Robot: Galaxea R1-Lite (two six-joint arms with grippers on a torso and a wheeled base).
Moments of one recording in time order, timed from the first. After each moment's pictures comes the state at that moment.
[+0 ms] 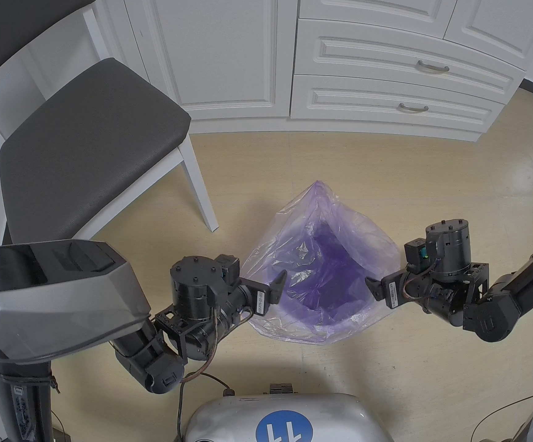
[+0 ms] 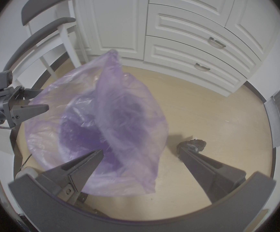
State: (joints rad) left arm -0.66 2.25 -0.75 -1.34 0.21 -0.06; right arm 0.48 1.88 -0.67 -0.73 -0.35 -0.06
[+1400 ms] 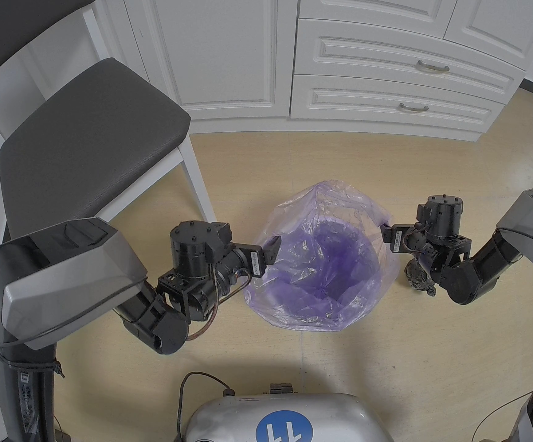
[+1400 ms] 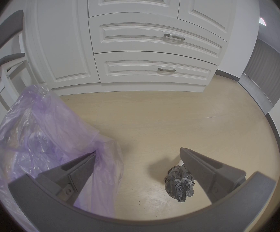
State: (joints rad) left arm -0.56 2.31 -1.00 -1.20 0.12 -0.19; right arm 0.27 2.17 -0.96 -0.96 -0.36 0.07
